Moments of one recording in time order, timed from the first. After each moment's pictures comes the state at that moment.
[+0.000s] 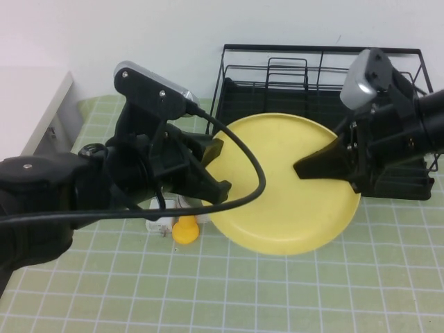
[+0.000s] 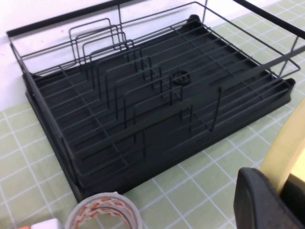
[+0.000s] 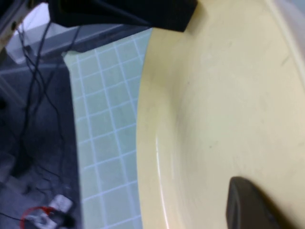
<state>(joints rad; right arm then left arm) 0.22 1.67 -1.23 1.08 1.00 -1.43 -0.55 1.38 -0.91 -1.69 0.14 1.72</state>
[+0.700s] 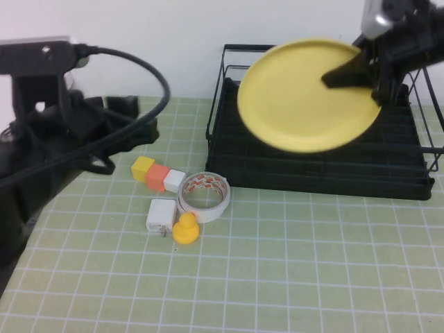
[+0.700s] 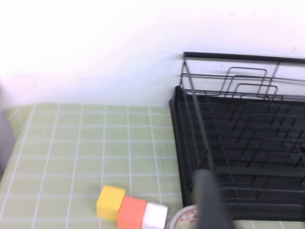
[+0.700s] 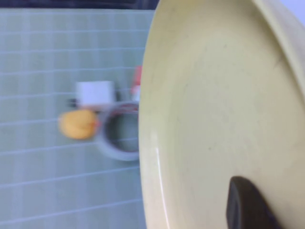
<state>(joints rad) 0.10 1.92 -1.75 0.91 1.06 -1.56 -0.55 1.24 -0.90 -1.74 -0.28 1.48</state>
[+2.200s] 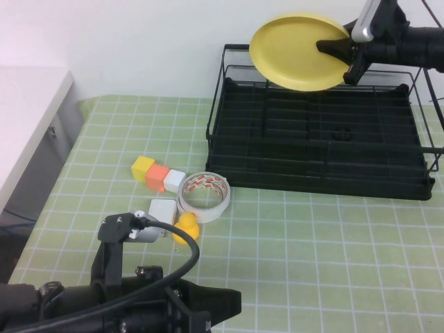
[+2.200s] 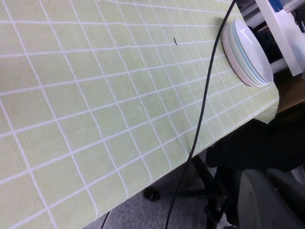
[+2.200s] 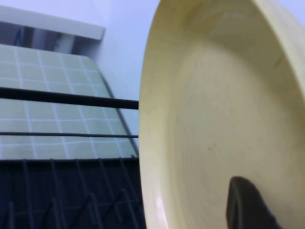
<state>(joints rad) 0.00 2.68 -2.61 1.28 0.93 -1.83 -0.54 1.17 -0.49 -1.69 0.63 1.17</state>
